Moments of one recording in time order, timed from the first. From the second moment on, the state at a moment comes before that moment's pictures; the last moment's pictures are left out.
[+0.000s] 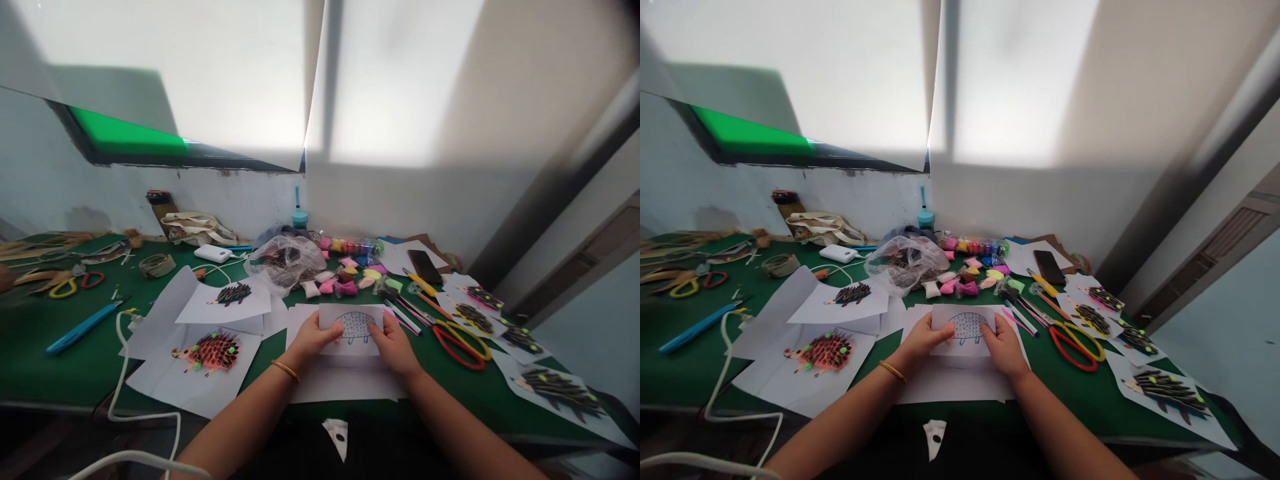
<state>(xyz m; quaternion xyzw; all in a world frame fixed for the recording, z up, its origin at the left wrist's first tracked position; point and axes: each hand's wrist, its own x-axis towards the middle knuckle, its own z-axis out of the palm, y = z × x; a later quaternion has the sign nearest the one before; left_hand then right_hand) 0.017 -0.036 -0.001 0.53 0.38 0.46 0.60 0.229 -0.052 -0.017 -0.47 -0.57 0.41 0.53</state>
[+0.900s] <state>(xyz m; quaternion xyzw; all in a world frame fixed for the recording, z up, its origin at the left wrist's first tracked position) 0.016 -0.035 -0.014 0.59 0.41 0.46 0.52 0.226 -0.055 -0.010 -0.45 -0.55 0.44 0.55</state>
